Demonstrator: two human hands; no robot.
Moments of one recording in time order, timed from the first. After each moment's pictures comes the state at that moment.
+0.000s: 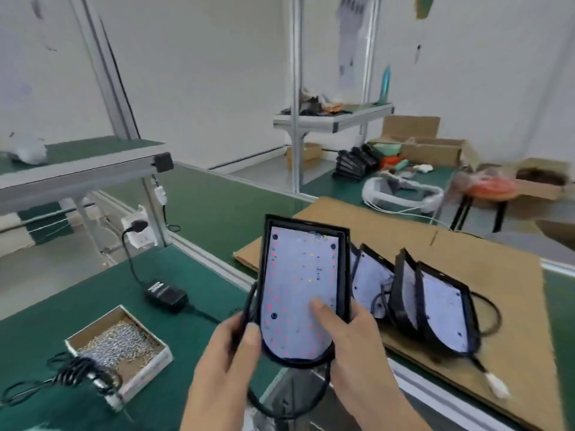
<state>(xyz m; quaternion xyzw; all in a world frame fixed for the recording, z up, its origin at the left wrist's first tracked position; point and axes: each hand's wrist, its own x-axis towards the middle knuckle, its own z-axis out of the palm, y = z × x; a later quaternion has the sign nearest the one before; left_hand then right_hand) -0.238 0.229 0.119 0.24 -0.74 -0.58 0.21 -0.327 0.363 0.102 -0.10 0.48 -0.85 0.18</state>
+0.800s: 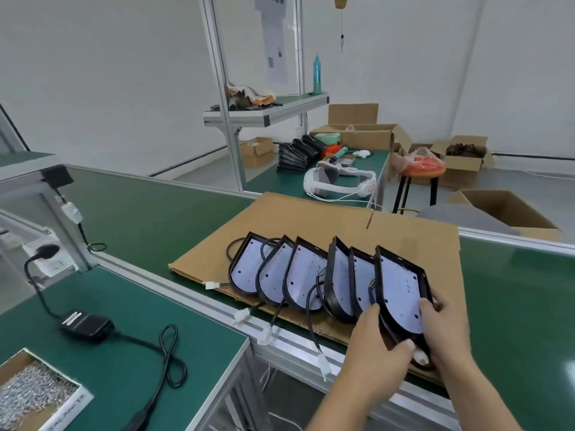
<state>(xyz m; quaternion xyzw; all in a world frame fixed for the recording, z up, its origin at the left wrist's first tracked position) -0.368 0.449 0.065 0.00 -0.79 -0.60 -0.09 -0.459 0.597 0.007 0.20 0.79 -0.57 -0.10</state>
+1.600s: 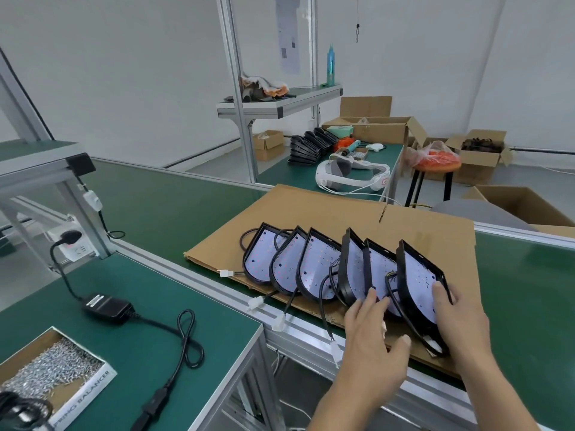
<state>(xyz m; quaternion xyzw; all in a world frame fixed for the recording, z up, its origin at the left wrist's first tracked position) -0.354 0.431 0.039 -0.04 -0.85 -0.52 -0.02 -0.448 0.595 0.017 0.17 0.85 -0.48 -0.11</state>
